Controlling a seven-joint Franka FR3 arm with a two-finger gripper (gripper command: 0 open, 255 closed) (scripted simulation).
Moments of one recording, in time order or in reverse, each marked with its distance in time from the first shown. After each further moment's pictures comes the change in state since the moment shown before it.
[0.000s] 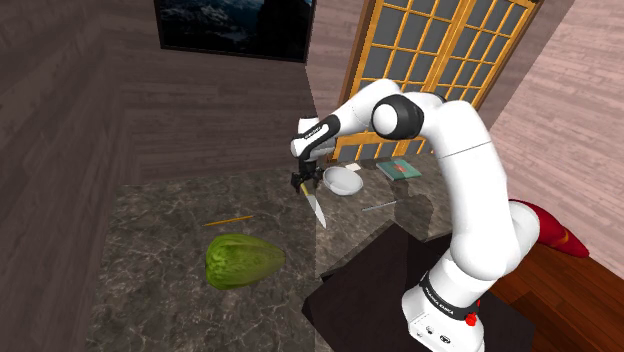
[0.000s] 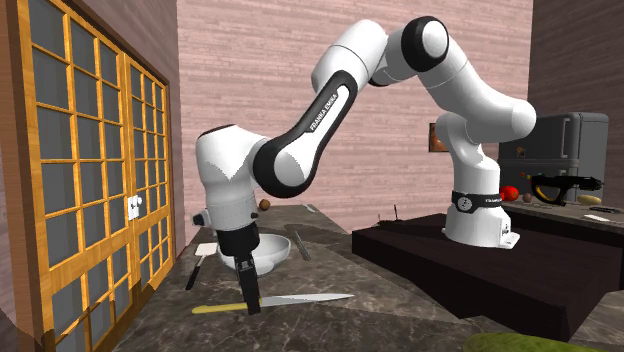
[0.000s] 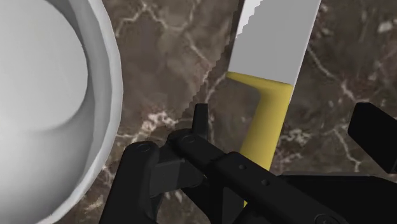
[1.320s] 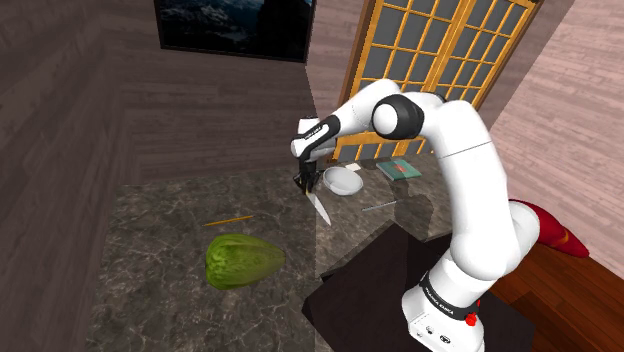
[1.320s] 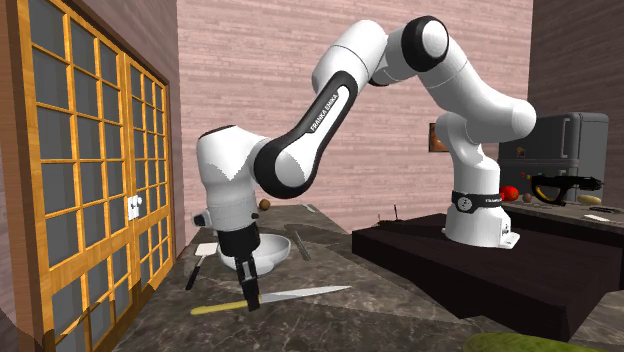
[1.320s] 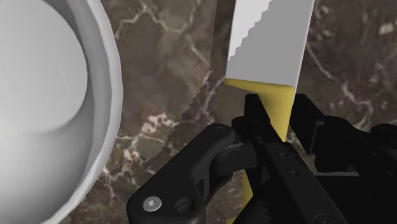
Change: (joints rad) arm 0.000 -0.002 0.000 -0.006 0.000 0.005 0.000
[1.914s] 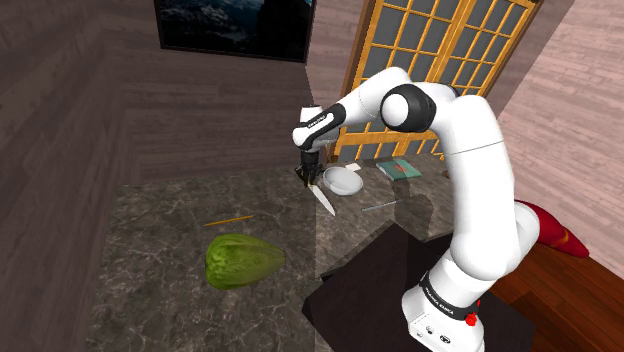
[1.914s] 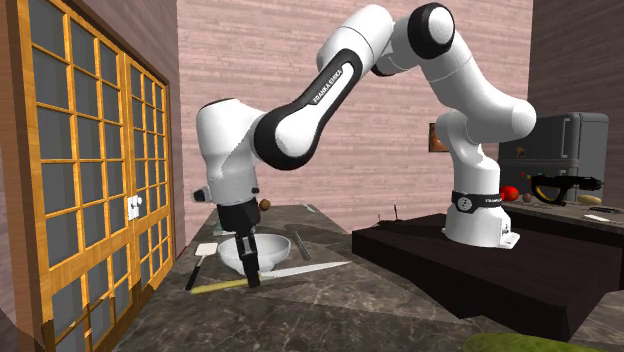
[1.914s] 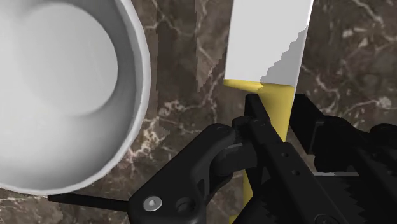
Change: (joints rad) arm 0.002 -0.098 -0.002 -0.038 -0.001 -0.060 -0.002
